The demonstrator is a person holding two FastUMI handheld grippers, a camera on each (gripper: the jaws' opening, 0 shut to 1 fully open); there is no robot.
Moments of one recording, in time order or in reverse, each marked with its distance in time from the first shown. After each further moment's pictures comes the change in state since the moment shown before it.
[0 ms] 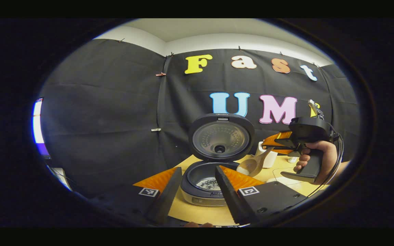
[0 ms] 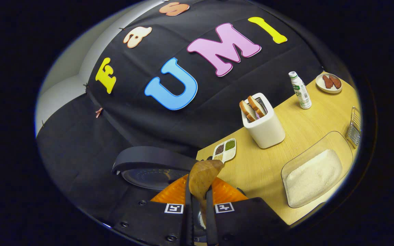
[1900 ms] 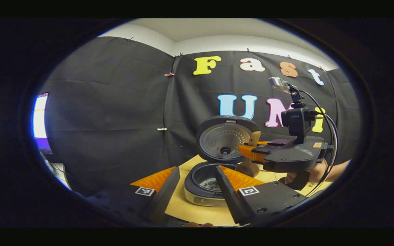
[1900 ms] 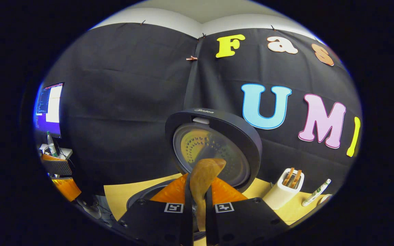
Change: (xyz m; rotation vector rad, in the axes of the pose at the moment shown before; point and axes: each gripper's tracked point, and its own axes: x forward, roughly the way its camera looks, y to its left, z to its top) left arm -0.007 0.011 0.002 -0.046 -0.011 0.043; right arm -0.011 0.092 -0.074 -0.942 -0.031 0.328
